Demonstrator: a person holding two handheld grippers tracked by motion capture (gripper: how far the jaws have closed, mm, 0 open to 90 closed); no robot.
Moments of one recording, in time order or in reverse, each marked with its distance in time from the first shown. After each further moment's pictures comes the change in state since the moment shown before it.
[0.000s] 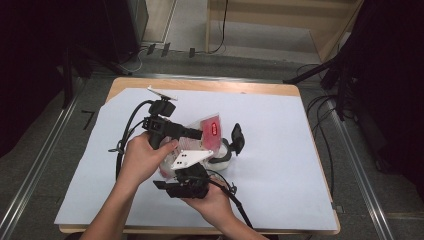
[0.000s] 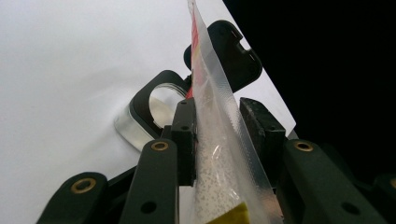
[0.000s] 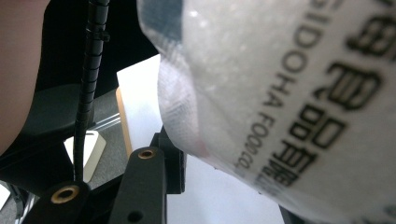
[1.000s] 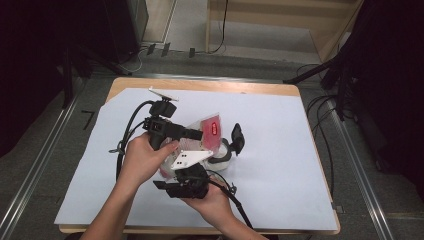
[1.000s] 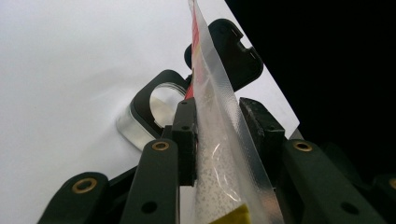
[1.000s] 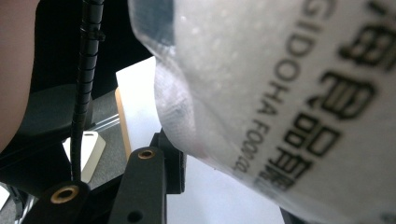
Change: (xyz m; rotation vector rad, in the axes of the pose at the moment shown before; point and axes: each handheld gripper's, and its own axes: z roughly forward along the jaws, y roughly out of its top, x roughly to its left) left arm -0.002 -0.001 0.001 0.004 0.013 0.013; right arm 0.000 -0.001 0.001 0.000 0.001 0.006
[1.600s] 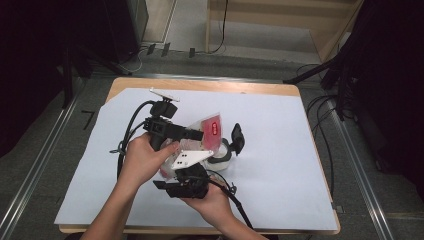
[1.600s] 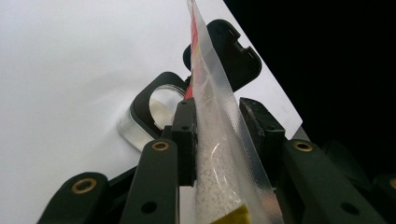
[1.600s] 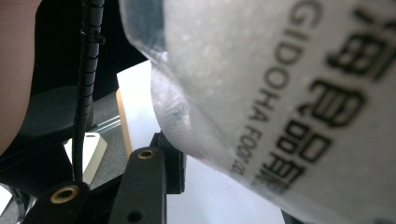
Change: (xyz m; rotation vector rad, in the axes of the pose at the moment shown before) left arm -0.003 -0.001 0.000 -0.005 0.008 0.031; right arm -0.001 -0.001 0.000 -0.005 0.003 0.007
